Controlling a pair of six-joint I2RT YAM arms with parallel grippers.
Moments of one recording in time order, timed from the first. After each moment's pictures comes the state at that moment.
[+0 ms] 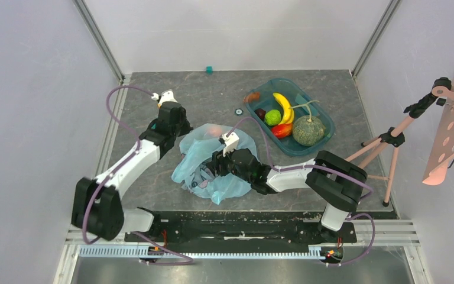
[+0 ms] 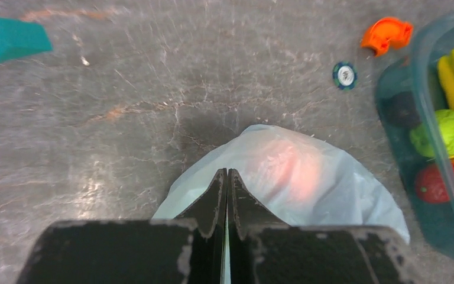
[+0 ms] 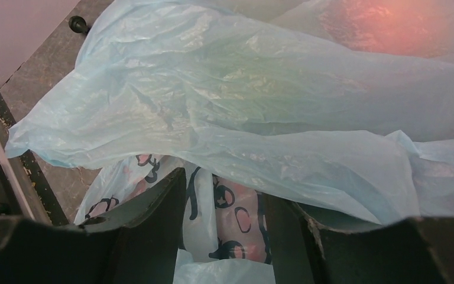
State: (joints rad) left arm -0.38 1.26 0.89 -0.19 -0.27 -0.55; right arm 1.04 1.73 0.74 0.69 0.16 0.38
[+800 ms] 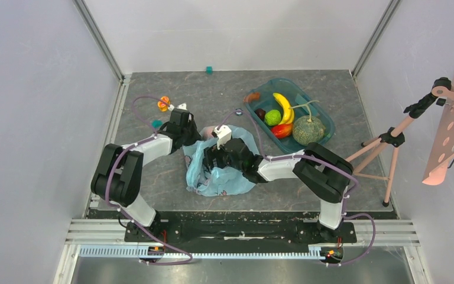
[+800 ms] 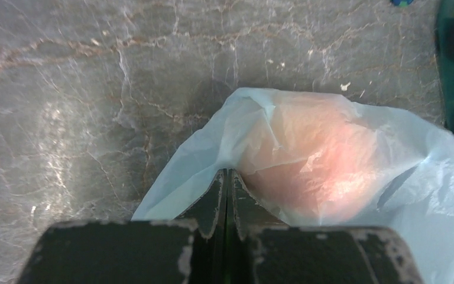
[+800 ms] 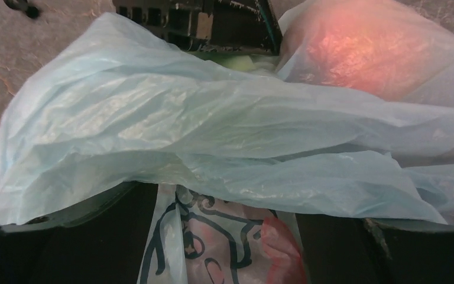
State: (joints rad) left arm -0.32 1.63 0.87 -0.02 0.02 -0.57; right arm 0.97 1.86 0.90 0.57 0.10 0.30
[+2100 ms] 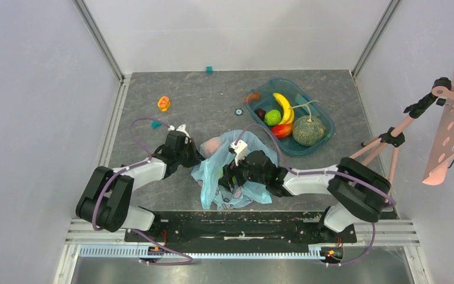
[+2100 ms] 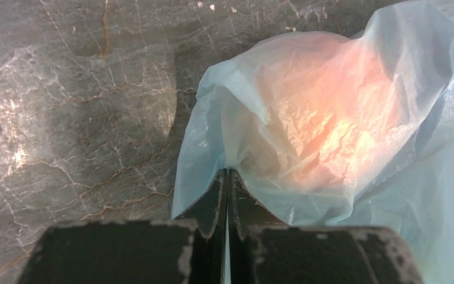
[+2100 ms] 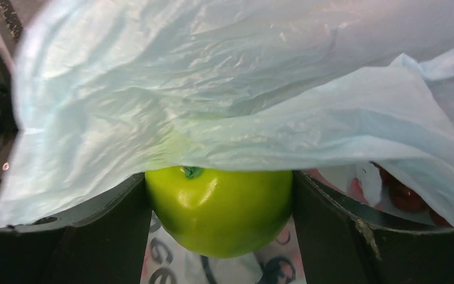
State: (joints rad) left arm -0.37 1.40 0.53 0.09 0.16 -0.64; right arm 0.97 1.59 0.60 0.54 -0.10 0.30
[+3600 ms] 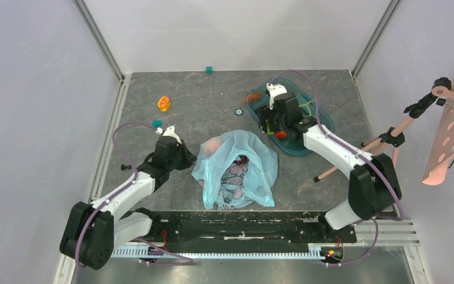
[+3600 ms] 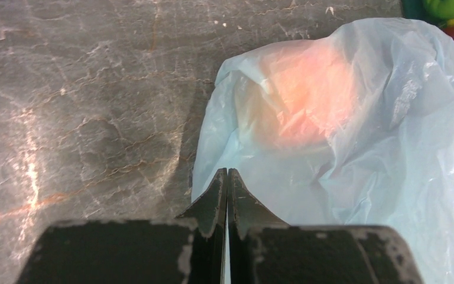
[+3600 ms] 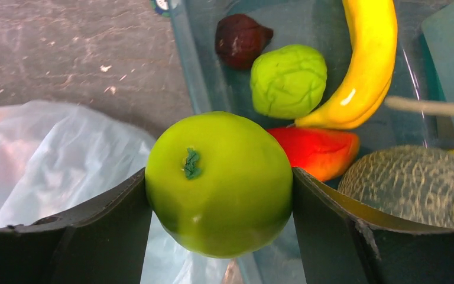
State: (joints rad) left arm -0.37 1.10 0.45 -0.03 0.05 -0.65; right arm 0.50 1.47 1.06 -0.26 0.13 0.11
